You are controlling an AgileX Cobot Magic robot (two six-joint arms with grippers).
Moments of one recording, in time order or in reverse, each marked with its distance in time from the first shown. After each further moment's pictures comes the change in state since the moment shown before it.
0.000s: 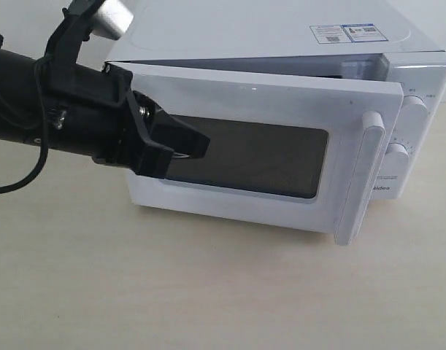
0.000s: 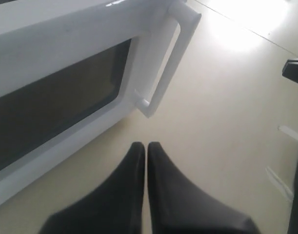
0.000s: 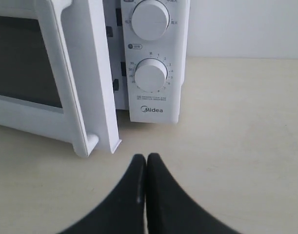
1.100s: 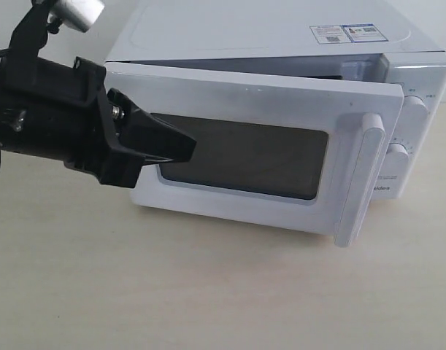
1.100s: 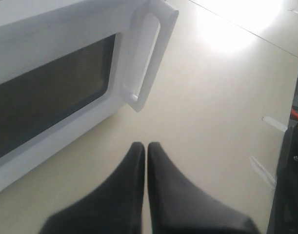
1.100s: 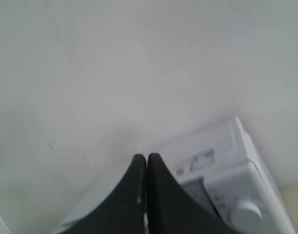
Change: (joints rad) left arm 0.000 -0.100 0.024 0.068 0.048 -0.077; right arm 0.000 0.140 -0.461 0.077 -0.165 0.412
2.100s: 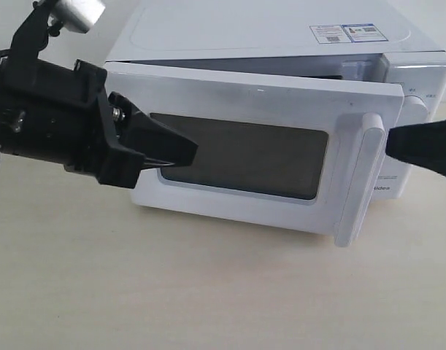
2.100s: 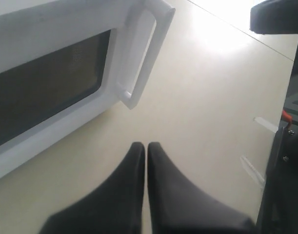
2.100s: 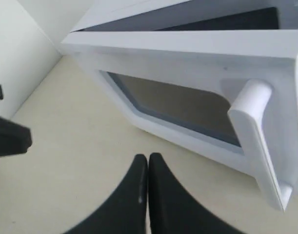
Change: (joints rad) left arm 0.000 0.000 0.000 0.000 0.019 -0.039; right arm 0.000 0.612 -0.095 1.112 0.390 -1.251
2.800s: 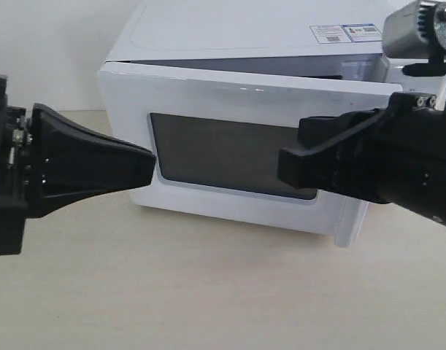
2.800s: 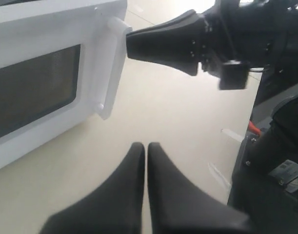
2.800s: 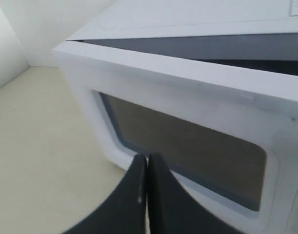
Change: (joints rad) left arm 0.000 -0.288 0.162 -0.079 0.015 0.011; right arm 0.758 0.267 0.004 0.307 -0.979 -0.315
